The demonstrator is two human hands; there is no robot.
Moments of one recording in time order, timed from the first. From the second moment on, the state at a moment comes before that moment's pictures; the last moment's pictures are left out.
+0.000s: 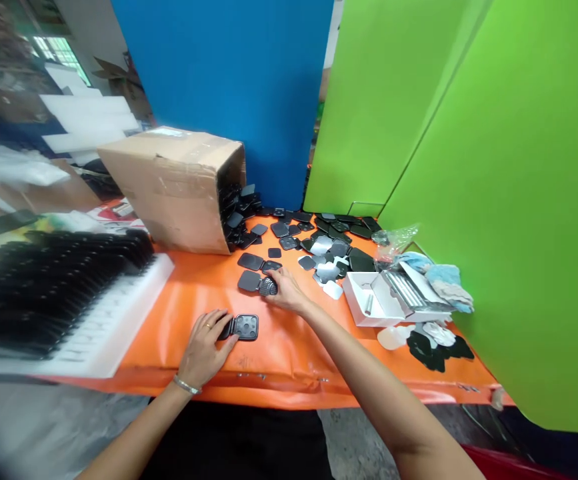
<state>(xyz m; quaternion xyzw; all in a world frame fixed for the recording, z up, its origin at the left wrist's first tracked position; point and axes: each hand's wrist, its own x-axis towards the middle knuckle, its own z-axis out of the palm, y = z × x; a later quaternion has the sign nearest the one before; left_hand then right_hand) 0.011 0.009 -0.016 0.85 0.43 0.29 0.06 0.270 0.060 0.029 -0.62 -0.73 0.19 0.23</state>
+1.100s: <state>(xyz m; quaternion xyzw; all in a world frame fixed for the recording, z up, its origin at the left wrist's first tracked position) 0.045 0.072 0.020 0.83 0.37 0.33 0.24 0.231 0.075 0.004 -0.66 -0.63 0.18 0.38</state>
